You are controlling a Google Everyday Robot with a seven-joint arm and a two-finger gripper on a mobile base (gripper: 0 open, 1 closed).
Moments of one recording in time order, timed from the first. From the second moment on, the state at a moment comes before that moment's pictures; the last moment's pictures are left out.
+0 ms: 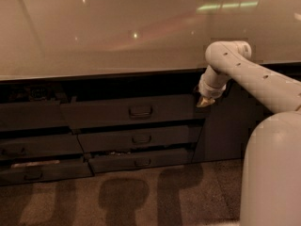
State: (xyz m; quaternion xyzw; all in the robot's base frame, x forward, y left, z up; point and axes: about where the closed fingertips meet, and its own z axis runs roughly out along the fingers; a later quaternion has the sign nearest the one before) arm 0.705 -0.230 0.643 -0.75 0.65 -0.04 0.10
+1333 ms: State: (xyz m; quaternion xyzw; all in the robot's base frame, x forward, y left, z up) arm 0.693 -0.236 0.652 -0.76 0.64 -0.05 0.11
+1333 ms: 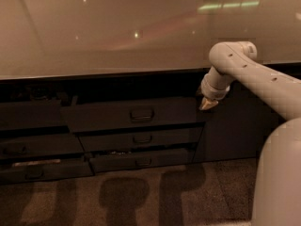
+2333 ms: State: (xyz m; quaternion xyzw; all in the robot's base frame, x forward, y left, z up) arm 0.672 -0.232 0.644 -0.77 0.63 -0.04 0.11
